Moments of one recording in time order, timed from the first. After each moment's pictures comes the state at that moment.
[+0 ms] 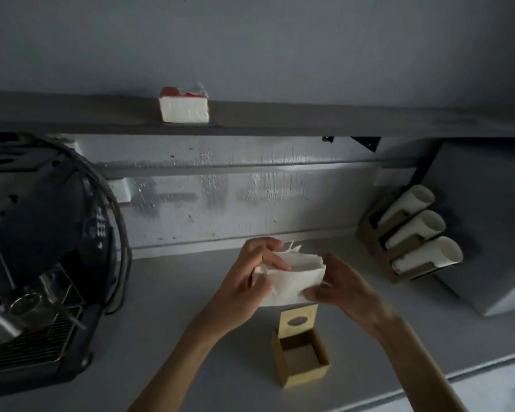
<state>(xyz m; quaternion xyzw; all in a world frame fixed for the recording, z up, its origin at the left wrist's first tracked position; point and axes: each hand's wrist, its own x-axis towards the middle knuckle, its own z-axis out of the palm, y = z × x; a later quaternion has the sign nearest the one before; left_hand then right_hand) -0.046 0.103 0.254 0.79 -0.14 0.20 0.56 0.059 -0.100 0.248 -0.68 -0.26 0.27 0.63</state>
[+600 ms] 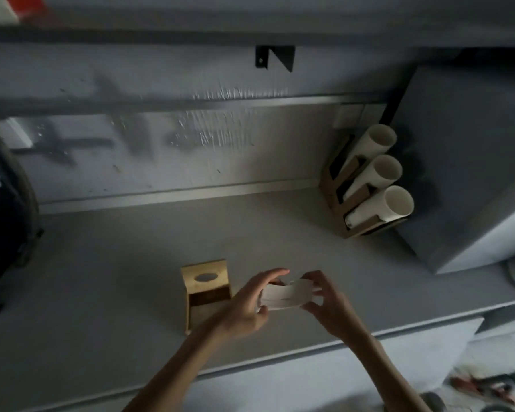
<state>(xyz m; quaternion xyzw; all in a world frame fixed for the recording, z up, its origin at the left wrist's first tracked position) 0.079 -0.133 0.083 0.85 -0.01 -0.03 0.52 0.179 -0.330 0.056 -0.85 -0.25 0.13 0.44</state>
